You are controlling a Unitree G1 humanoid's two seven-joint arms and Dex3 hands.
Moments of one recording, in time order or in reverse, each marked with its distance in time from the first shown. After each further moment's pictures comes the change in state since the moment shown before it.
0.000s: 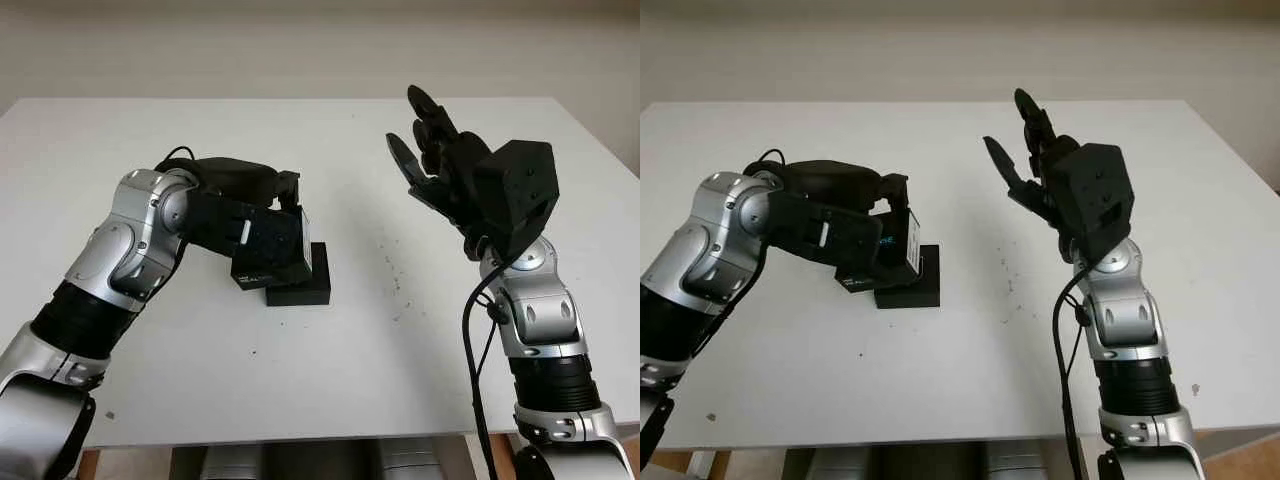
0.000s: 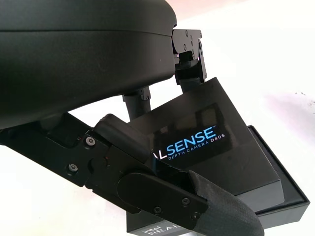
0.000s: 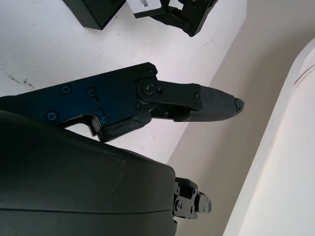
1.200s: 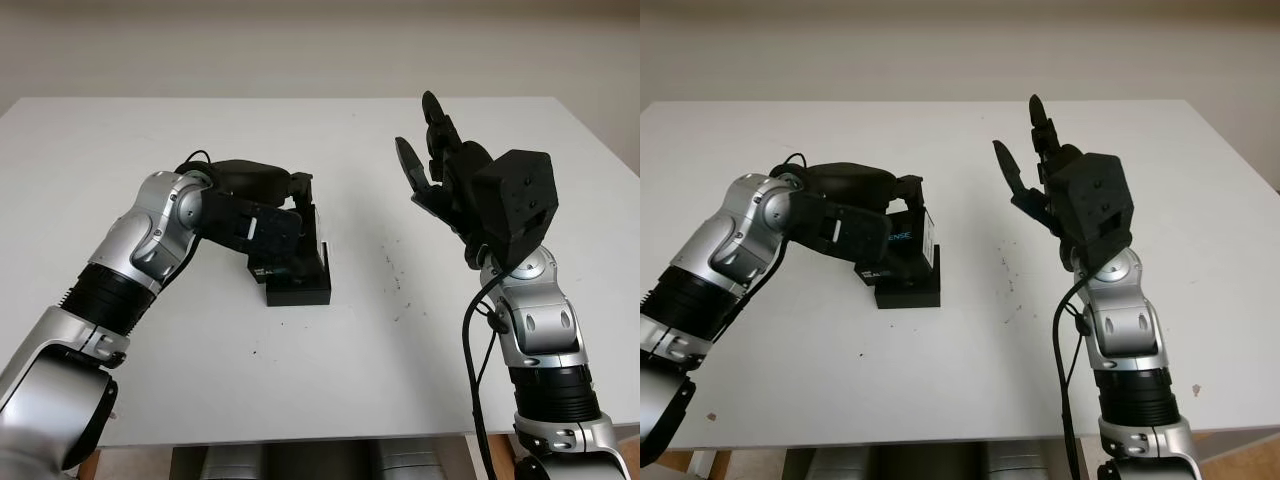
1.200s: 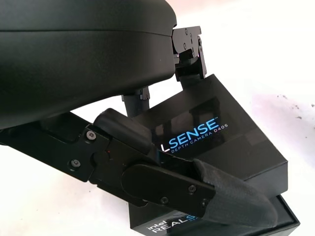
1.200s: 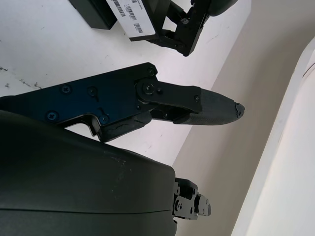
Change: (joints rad) left arm -0.087 -0.081 -0.042 0.270 -0.042 -0.189 0.126; right arm 0.039 0.010 -0.002 -0.031 -0.003 0.019 -0.024
